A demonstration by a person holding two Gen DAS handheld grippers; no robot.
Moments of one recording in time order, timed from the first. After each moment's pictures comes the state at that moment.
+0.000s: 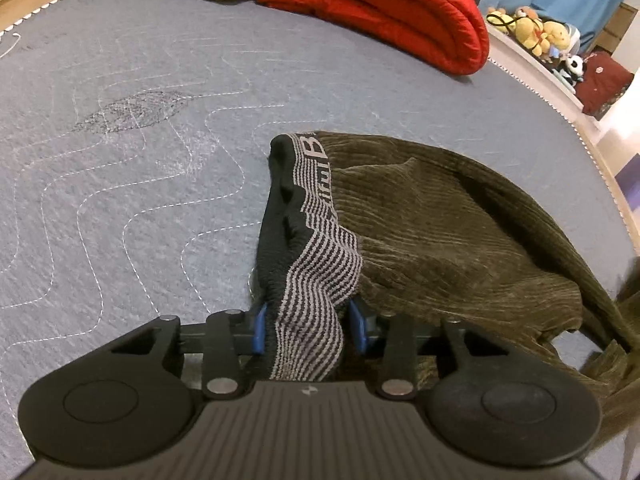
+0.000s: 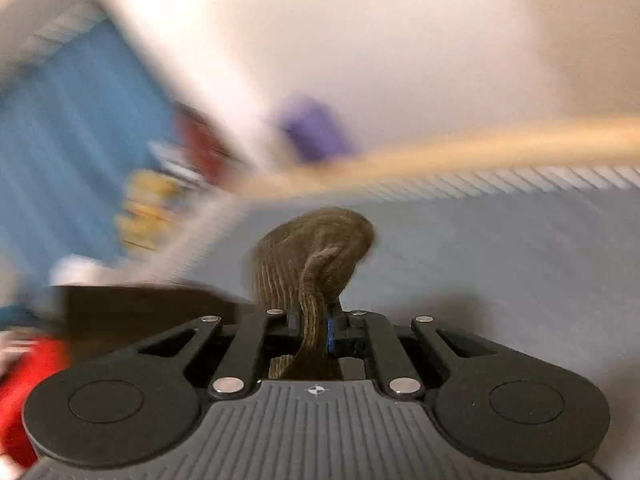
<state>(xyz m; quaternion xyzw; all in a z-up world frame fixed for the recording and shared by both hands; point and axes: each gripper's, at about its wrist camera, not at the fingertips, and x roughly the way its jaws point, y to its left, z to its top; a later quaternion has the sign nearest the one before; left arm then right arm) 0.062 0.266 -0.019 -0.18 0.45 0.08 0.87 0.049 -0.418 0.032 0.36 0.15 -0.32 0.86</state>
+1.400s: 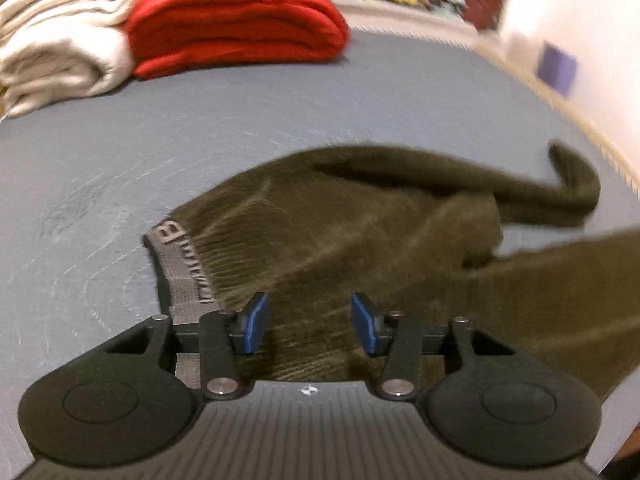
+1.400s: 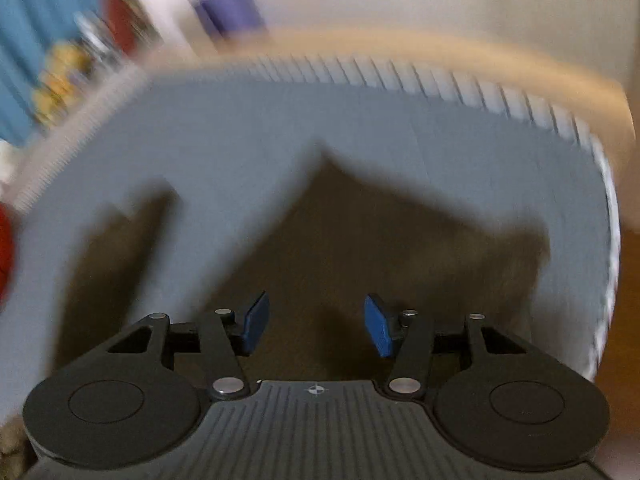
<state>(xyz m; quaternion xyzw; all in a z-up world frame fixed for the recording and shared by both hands) 0.029 0.167 0.015 0.01 0.43 -0.03 0.90 -0.024 -0.438 -0.027 0.33 0.38 -0.35 0.79</state>
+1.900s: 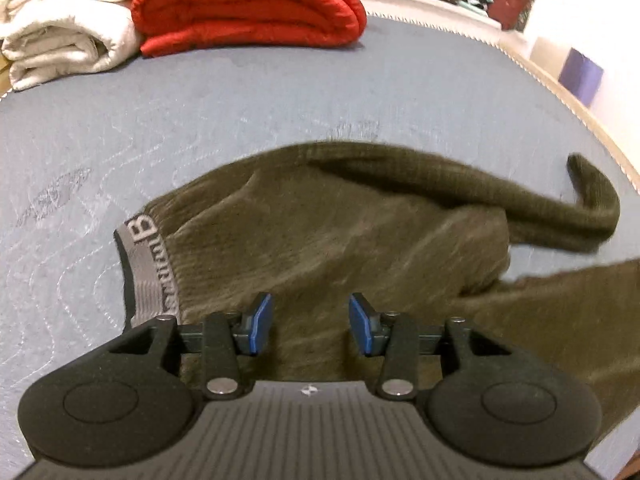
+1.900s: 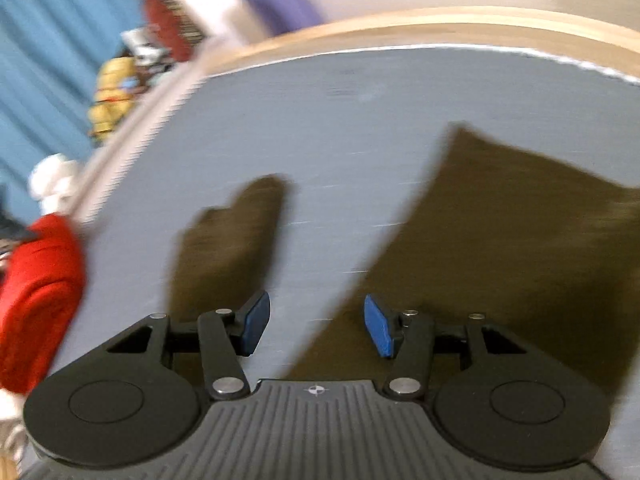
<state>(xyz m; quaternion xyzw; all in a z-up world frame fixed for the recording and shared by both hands) 0.066 0.142 0.006 -0.03 0.44 0.01 0.90 0.047 -0.381 0.006 0.38 0.29 -0.23 0.85</state>
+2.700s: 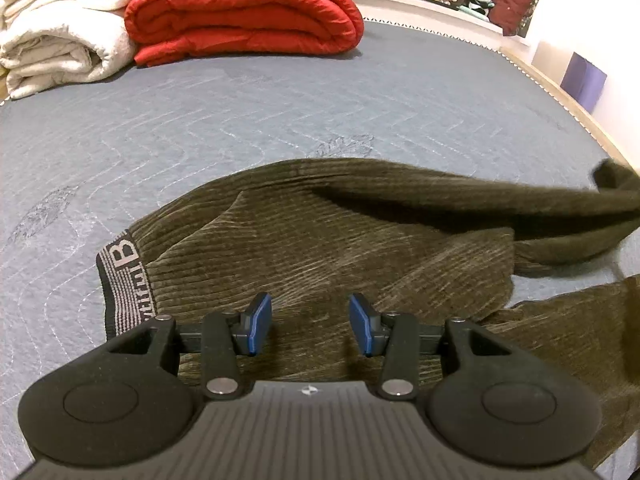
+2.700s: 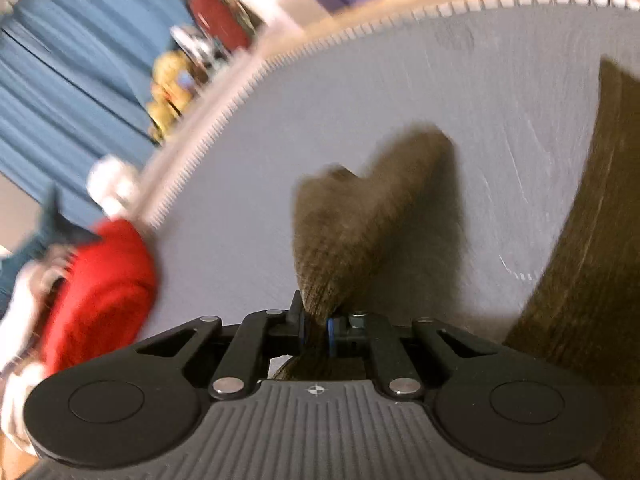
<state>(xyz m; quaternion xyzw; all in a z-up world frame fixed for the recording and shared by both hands) 0.087 0.126 0.005 -0.02 0.44 0.01 0.90 0.122 -0.313 0.015 0.44 0.23 -0.17 0.85</state>
